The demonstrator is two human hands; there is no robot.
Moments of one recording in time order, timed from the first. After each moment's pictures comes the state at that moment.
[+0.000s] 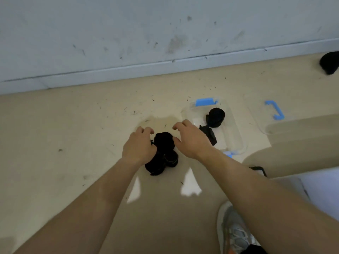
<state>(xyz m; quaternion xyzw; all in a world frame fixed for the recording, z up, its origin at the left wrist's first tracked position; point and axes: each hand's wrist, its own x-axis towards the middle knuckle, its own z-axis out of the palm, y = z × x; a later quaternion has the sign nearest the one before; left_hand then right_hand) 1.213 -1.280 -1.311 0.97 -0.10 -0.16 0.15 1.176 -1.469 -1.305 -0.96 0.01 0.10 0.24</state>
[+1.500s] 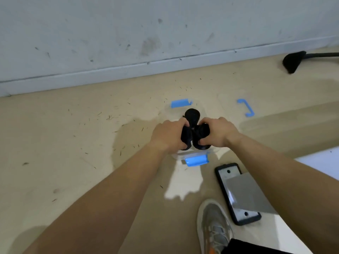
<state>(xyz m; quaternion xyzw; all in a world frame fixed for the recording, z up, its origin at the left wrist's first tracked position) 1.205 -1.430 -1.284 0.92 -0.31 -0.20 0.16 1.150 -1.617 -1.287 -0.95 0.17 0.21 0.15</state>
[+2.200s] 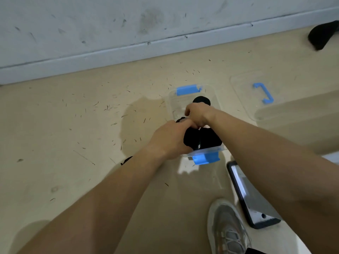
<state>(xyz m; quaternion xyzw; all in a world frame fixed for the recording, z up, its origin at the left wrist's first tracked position) 1.212 -1.418 -1.331 0.89 -0.35 -0.23 0.19 1.244 -1.579 -1.348 -0.94 0.11 0.29 0.16</state>
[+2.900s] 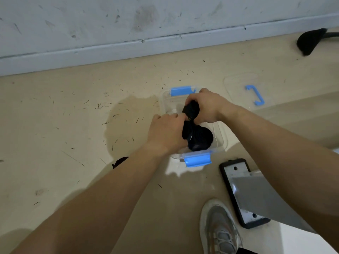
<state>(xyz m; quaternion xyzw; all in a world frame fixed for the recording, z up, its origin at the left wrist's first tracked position) 1.217 -1.434 -1.336 0.93 -0.34 -0.10 0.12 1.228 -1.613 -1.308 -0.96 0.09 0.21 0.15</state>
